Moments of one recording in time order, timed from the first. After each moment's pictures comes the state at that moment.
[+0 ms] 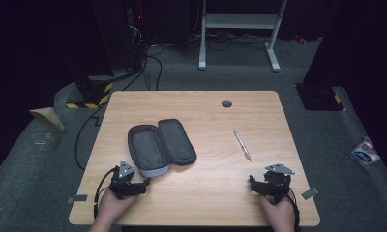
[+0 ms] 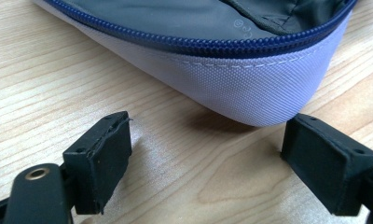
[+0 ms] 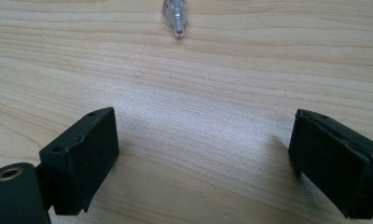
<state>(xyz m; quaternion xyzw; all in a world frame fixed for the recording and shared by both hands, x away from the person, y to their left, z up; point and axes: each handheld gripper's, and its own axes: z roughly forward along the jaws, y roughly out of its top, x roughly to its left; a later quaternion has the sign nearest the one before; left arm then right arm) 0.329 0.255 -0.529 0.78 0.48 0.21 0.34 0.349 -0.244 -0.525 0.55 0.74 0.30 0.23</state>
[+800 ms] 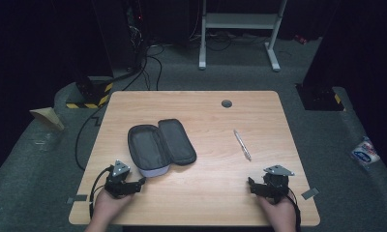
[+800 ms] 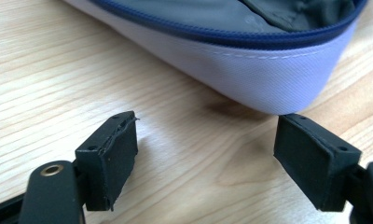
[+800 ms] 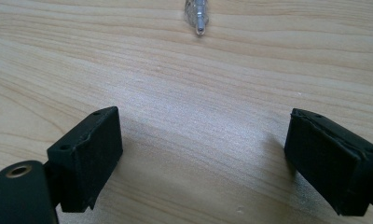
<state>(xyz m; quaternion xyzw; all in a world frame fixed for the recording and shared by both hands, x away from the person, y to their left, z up) 0.327 0.275 -0.522 0.77 0.49 0.20 0.35 0.345 -0.243 -0.525 0.53 0.76 0.31 0.22</state>
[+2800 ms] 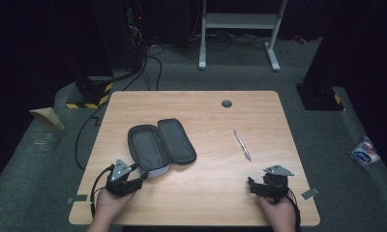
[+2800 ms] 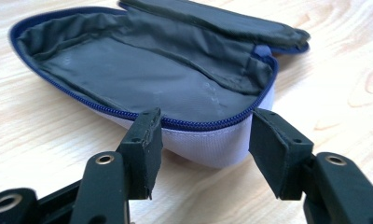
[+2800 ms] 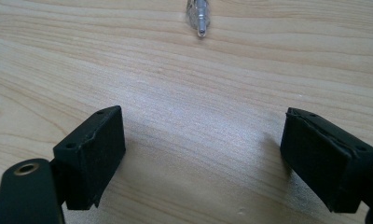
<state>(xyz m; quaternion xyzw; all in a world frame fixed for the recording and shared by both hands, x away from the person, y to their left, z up) 0.316 0.252 -0.499 0.77 0.43 0.24 0.40 0.345 -0.242 -0.524 0.53 0.76 0.31 0.22</state>
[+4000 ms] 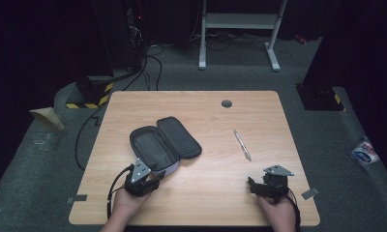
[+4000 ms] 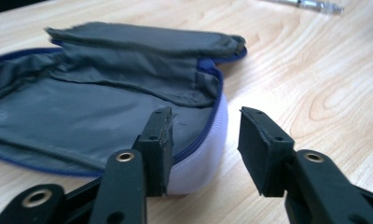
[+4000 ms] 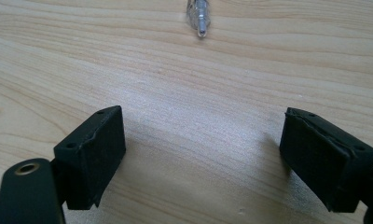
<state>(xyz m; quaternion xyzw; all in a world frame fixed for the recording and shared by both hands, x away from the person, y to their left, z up) 0.319 0.198 -0.494 0.78 0.39 0.24 0.42 0.344 -0.242 -0.524 0.53 0.76 0.31 0.23</state>
